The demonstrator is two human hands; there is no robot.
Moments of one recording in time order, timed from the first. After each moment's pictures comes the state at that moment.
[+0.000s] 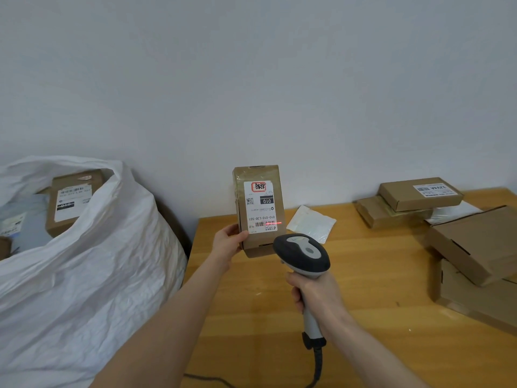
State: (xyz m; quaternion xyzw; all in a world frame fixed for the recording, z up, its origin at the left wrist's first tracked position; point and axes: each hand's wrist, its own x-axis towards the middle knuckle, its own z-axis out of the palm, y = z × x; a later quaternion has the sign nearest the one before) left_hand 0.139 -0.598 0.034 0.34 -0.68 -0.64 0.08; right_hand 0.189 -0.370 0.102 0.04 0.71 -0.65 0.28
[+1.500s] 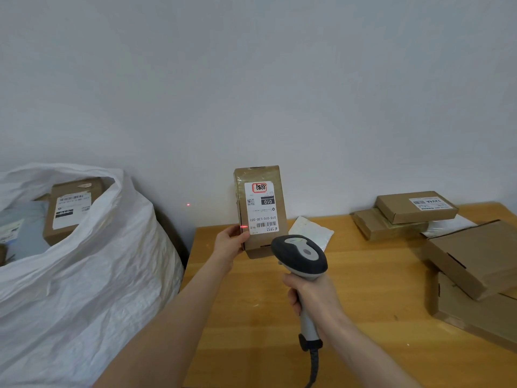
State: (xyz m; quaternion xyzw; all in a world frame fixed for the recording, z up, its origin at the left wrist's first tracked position) left_hand 0.126 -0.594 0.050 0.31 -0.68 -0.66 0.09; right_hand 0.182 -0.373 0.119 0.00 0.71 -0.65 0.27
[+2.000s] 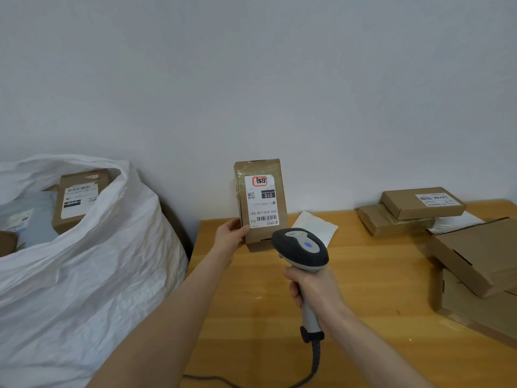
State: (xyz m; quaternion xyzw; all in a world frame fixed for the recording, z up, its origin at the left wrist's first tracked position) left_hand 0.132 -0.600 0.050 0.32 -0.68 -0.65 0.10; right_hand 0.182 -0.374 0.119 -0.01 0.71 -0.65 0.27
